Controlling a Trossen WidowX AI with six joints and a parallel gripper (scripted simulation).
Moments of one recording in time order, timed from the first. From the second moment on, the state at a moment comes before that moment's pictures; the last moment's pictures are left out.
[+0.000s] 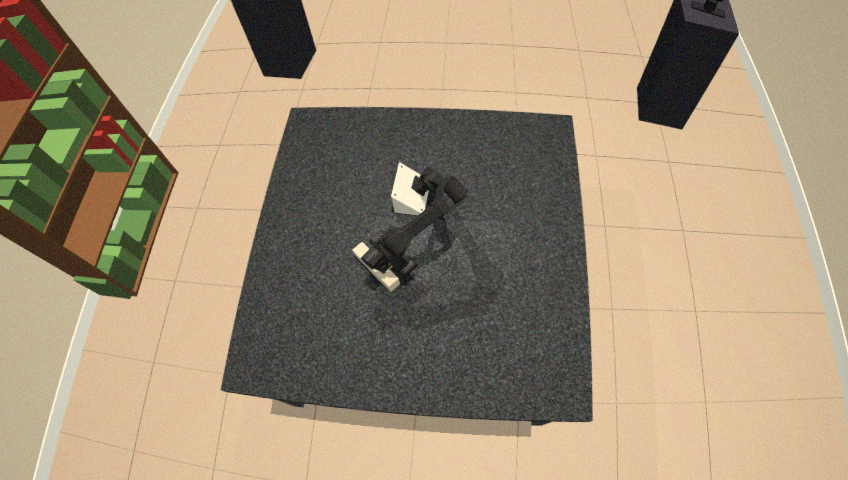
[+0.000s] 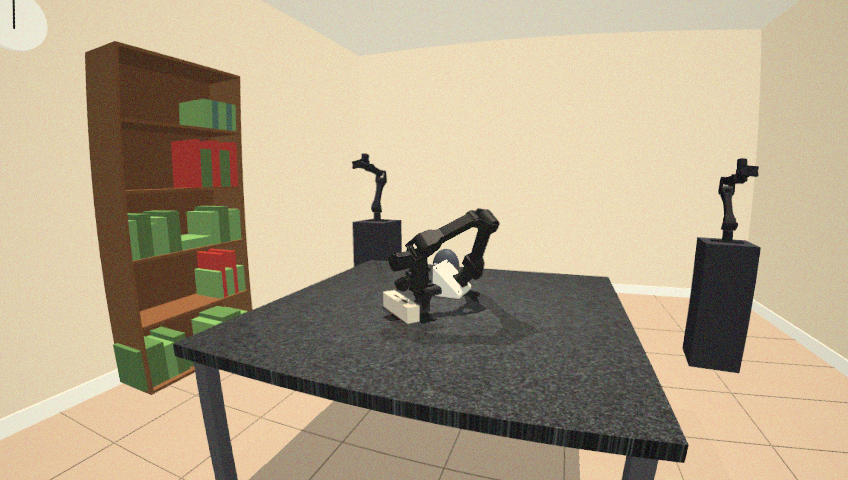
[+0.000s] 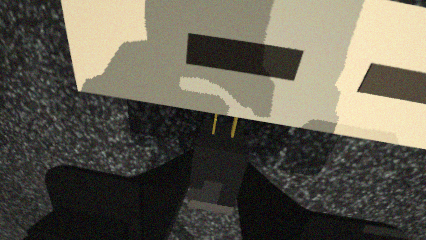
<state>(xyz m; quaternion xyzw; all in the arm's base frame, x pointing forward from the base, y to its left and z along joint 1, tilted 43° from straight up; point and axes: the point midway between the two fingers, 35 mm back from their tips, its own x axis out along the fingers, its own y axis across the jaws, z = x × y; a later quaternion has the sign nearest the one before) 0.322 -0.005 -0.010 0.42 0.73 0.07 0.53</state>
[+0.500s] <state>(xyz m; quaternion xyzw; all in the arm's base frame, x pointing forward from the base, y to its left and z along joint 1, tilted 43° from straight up) 0.326 -0.007 -0.011 0.42 0.73 0.07 0.53</state>
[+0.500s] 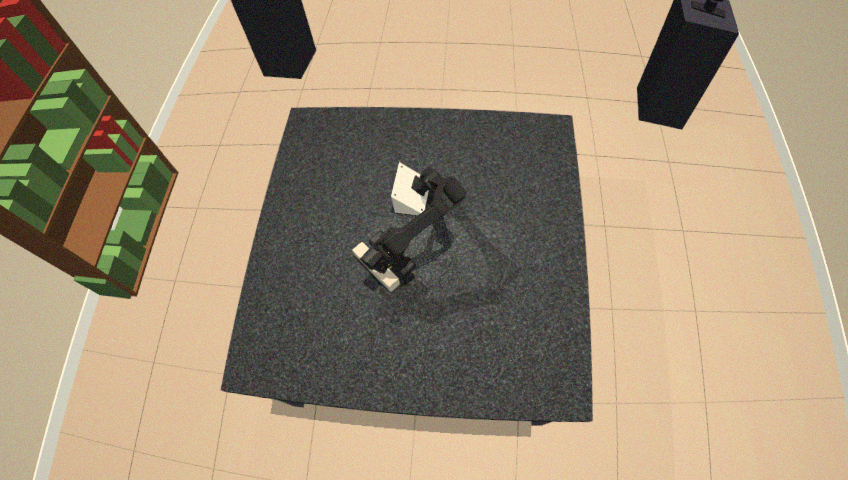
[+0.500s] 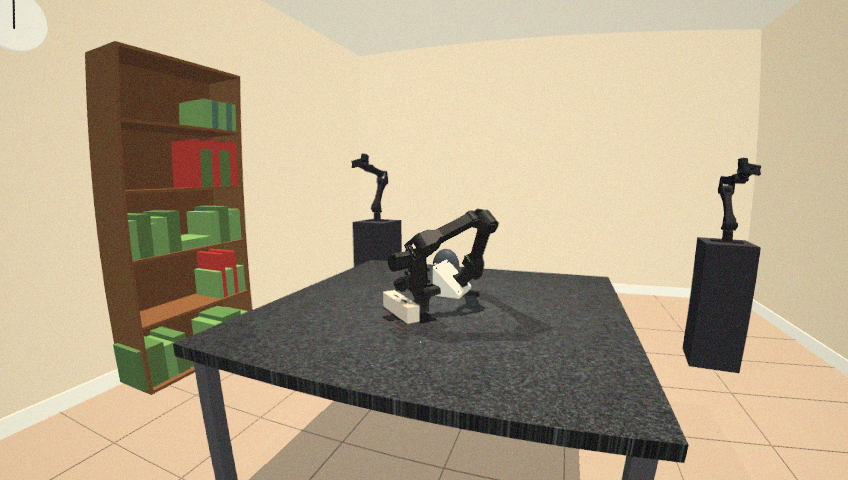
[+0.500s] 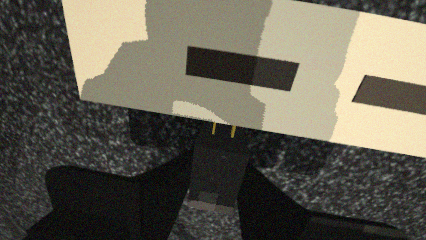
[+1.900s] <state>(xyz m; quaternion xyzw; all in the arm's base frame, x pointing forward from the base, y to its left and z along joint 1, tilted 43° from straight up) 0.333 -0.010 -0.015 0.42 0.73 0.07 0.53</state>
